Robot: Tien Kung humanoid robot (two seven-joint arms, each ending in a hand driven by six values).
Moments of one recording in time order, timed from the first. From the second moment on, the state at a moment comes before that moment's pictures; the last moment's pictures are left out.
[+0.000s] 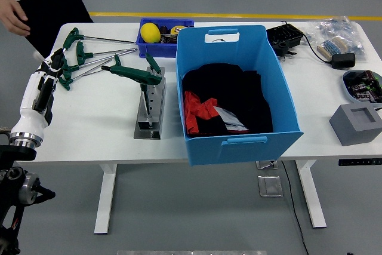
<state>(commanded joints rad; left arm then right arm) -0.05 0.11 -1.53 -1.41 1.34 0.08 -0.16 0.20 -0.18 0.69 0.18 -0.86 -0.11 -0.16</state>
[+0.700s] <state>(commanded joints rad) -0.06 0.12 -1.53 -1.42 1.55 0.06 -0.22 0.19 -0.18 0.69 0.18 -0.86 -0.11 -0.16</state>
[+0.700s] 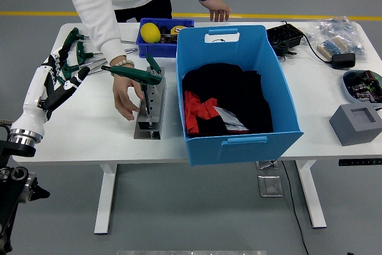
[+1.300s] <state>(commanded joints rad) -0.16 0.26 -1.43 -1.65 2.22 -0.03 -0.19 0.18 -0.18 0.71 0.18 -0.88 -0.11 -0.17</state>
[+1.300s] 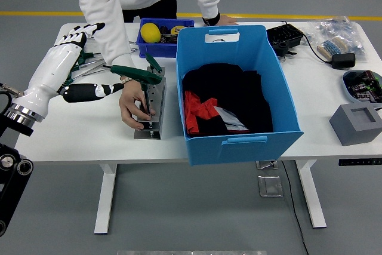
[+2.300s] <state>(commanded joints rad) -0.48 0.28 -1.15 -1.40 2.27 -0.23 0.01 0.19 -0.18 0.69 0.18 -0.86 -0.11 -0.17</state>
